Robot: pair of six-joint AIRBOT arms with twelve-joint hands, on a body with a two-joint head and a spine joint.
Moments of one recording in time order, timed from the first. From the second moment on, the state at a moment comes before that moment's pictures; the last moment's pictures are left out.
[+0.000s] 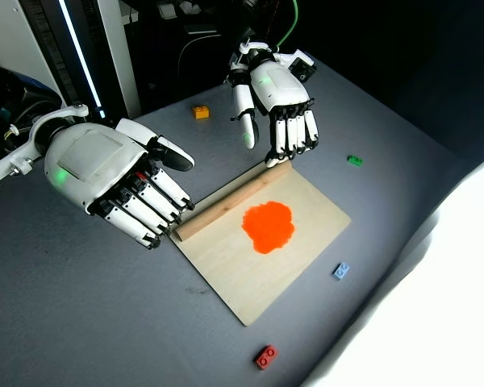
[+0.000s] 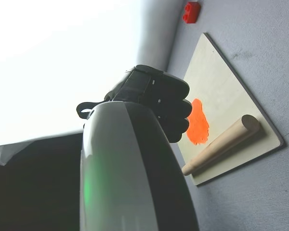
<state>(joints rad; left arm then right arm) 0.83 -1.01 0.63 -0.80 -1.25 1.52 -0.79 -1.12 0.62 0.76 1.39 -1.66</state>
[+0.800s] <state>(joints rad) 0.87 -1.05 0.64 -0.80 -1.23 1.57 -0.80 -1.24 0.62 0.88 1.47 -1.73</state>
